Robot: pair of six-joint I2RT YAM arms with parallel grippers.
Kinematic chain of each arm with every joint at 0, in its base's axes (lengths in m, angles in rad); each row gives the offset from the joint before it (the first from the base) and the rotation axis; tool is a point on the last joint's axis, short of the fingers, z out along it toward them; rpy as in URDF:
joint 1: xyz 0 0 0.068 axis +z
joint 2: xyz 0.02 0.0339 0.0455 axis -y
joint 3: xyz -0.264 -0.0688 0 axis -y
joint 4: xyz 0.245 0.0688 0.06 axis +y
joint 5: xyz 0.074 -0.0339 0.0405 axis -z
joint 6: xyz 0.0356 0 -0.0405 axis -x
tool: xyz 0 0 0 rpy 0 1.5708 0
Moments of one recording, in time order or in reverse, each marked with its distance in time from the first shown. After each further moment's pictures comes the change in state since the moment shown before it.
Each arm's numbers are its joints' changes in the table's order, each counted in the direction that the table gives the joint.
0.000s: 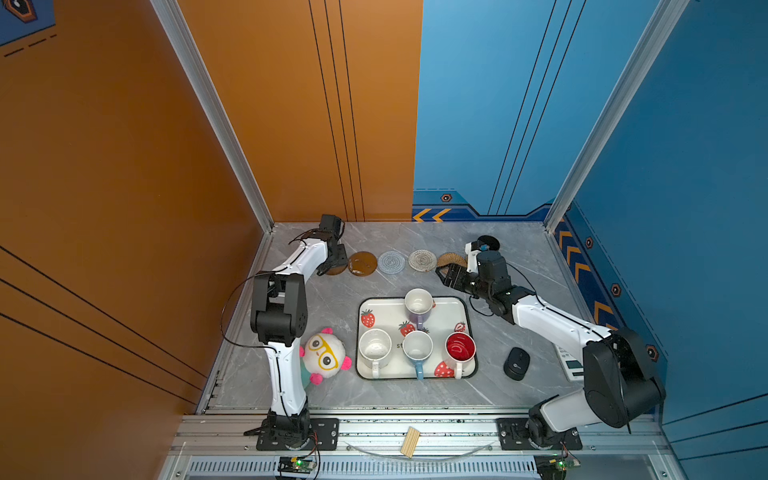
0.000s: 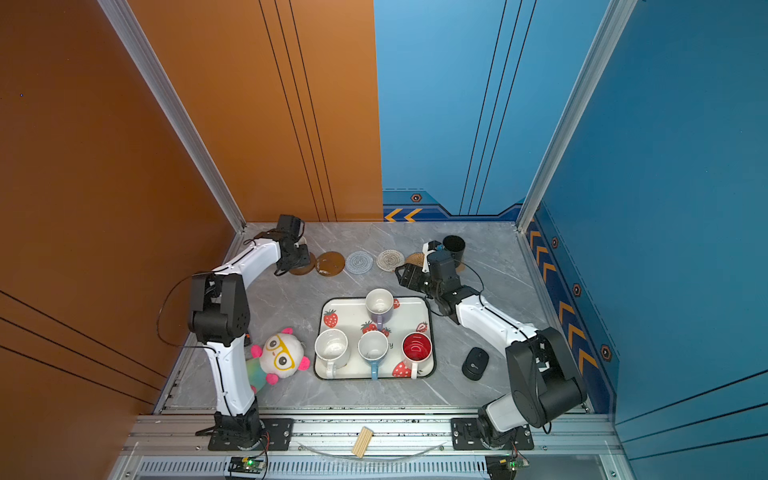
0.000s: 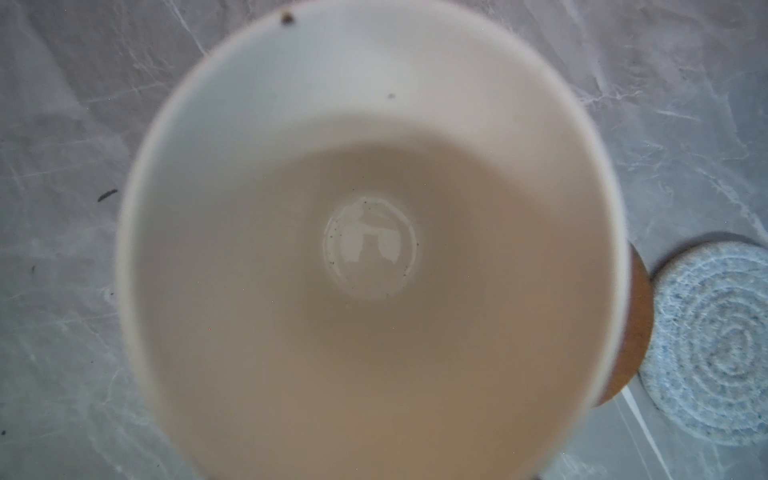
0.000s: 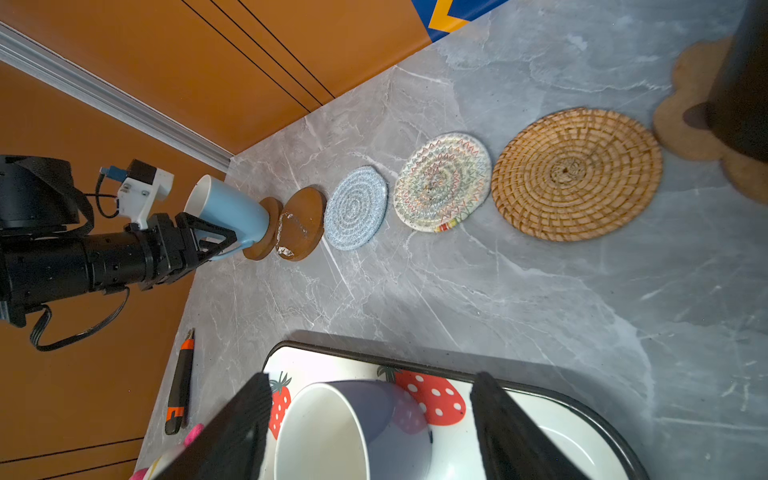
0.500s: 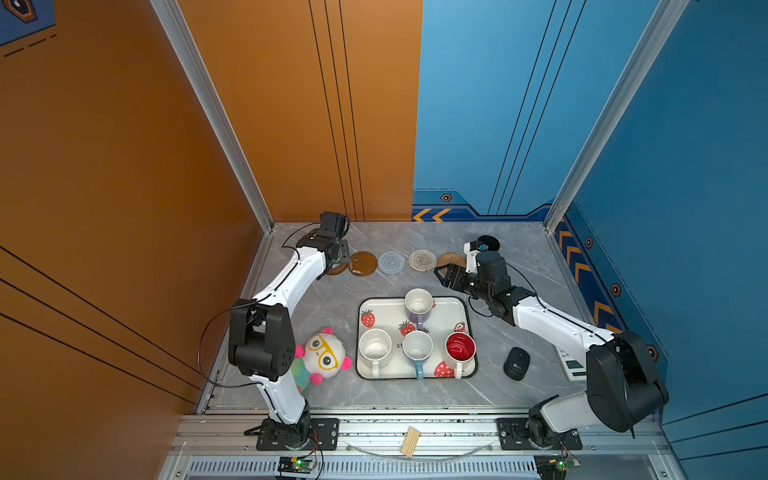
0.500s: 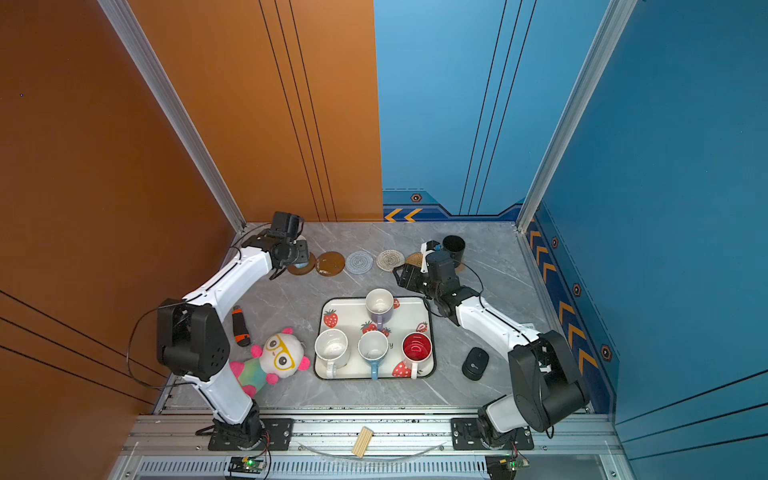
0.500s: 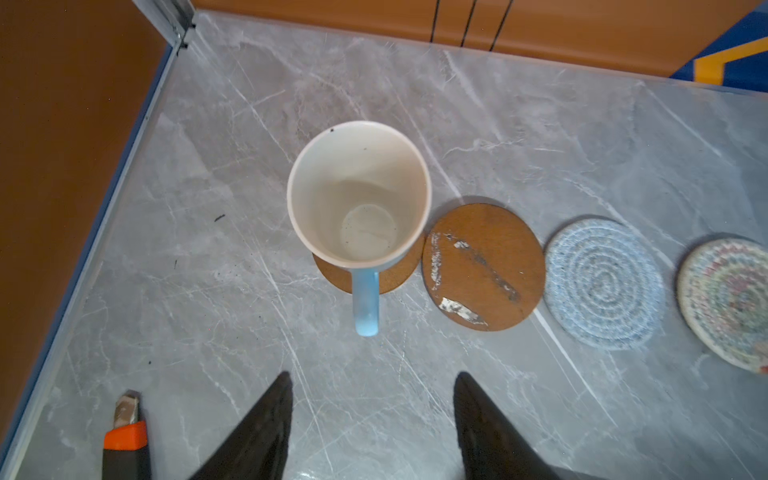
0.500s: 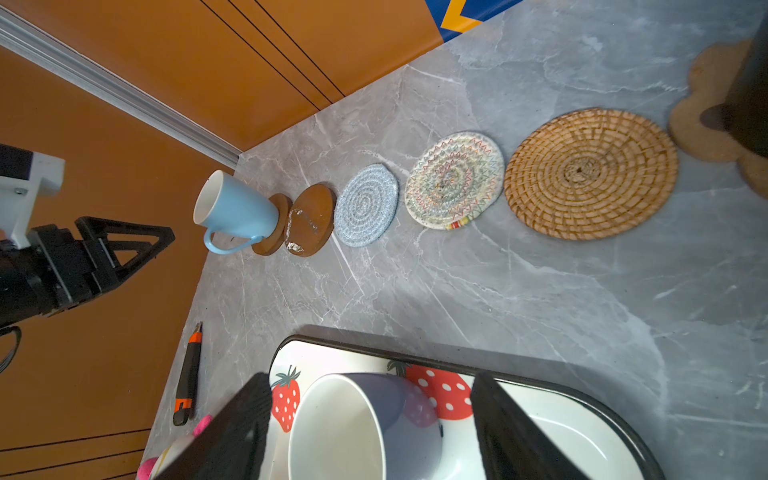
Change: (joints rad) left arm -0.131 0.326 -0.172 -0.035 -0.148 -0.037; right arm 0.026 0.028 0.000 0.015 0.003 0.001
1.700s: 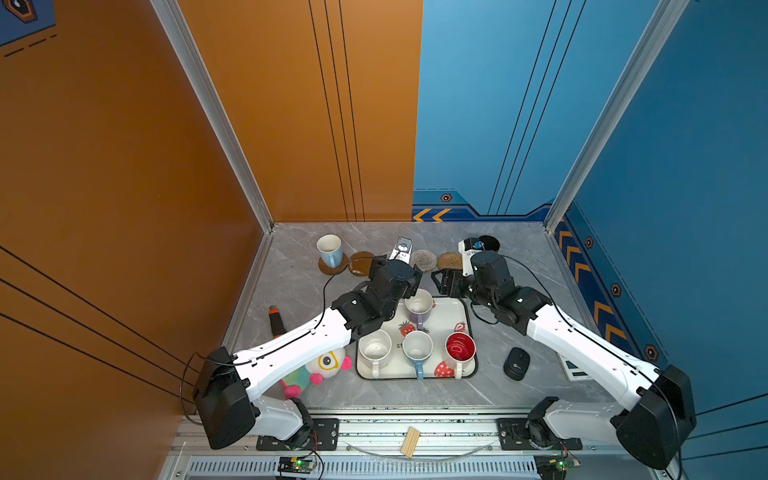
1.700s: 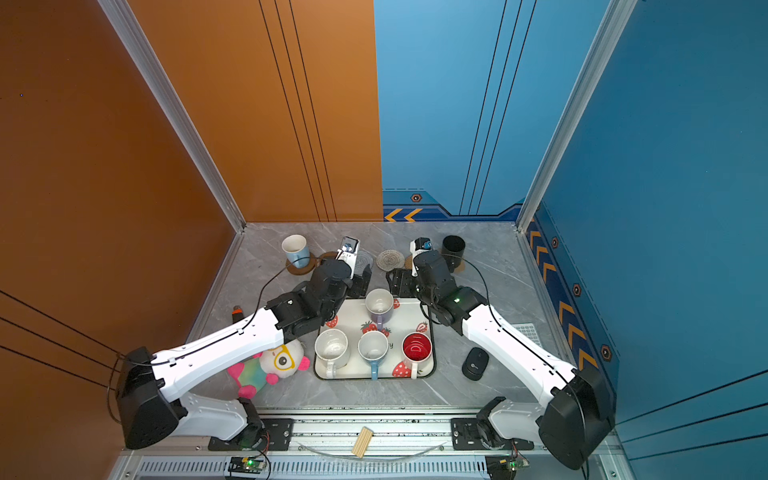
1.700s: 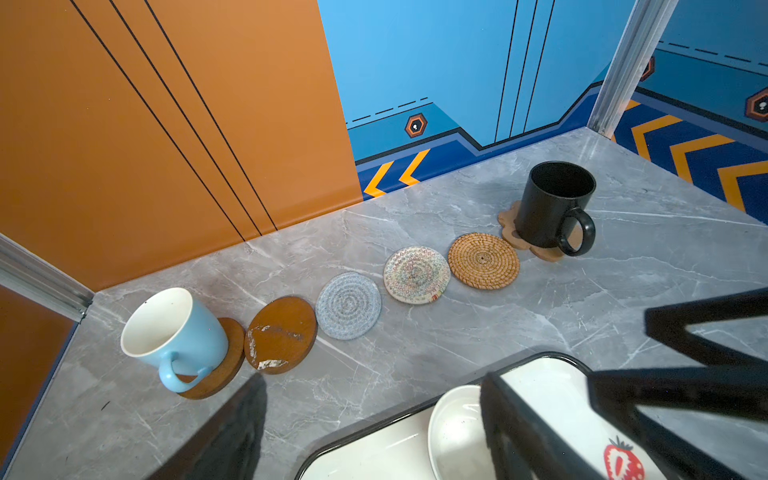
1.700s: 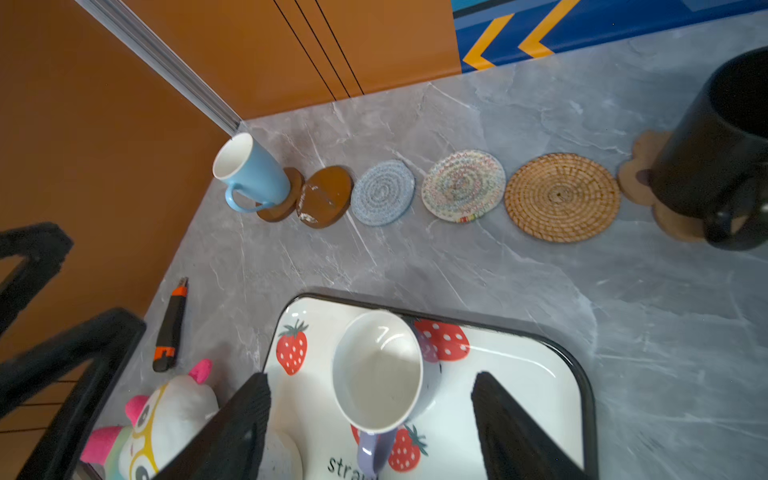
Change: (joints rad) left arm -0.634 0.353 -0.344 -0.466 -0.298 -0.208; right arm 0.183 0.195 0.142 0.384 0.233 0.129
